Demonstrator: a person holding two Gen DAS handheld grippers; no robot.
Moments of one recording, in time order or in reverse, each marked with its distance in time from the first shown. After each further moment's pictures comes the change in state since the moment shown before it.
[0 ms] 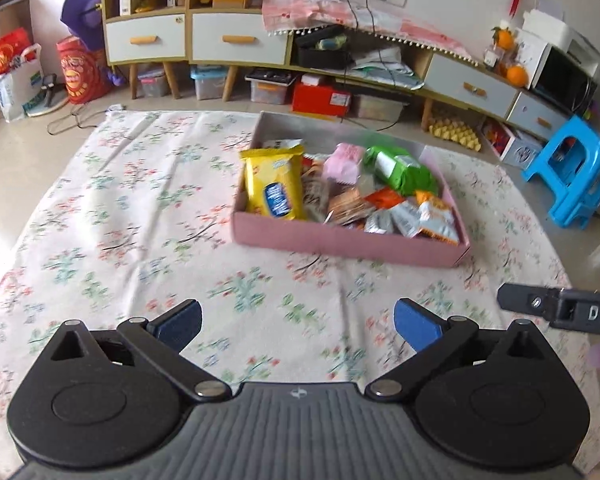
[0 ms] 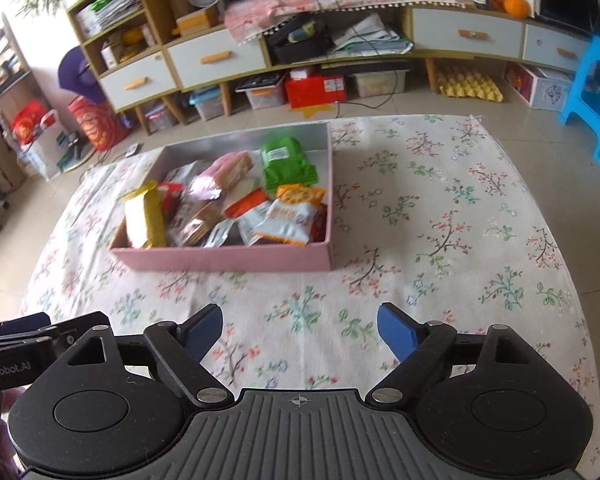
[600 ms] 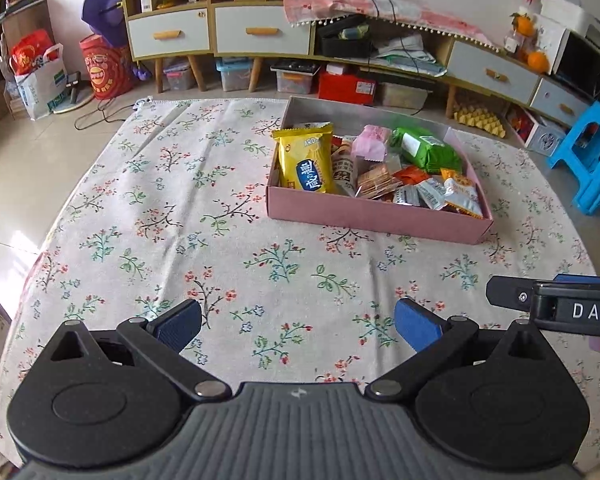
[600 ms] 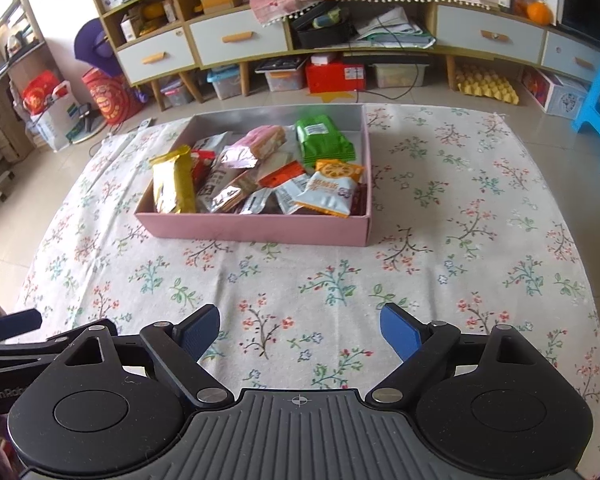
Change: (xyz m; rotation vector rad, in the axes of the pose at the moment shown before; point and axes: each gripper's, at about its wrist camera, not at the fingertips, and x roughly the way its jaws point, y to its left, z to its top) left arm -0.007 0.002 -0.015 0.007 0.026 0.090; right arm 0.006 0.034 -0.012 -0.070 0.041 -0.001
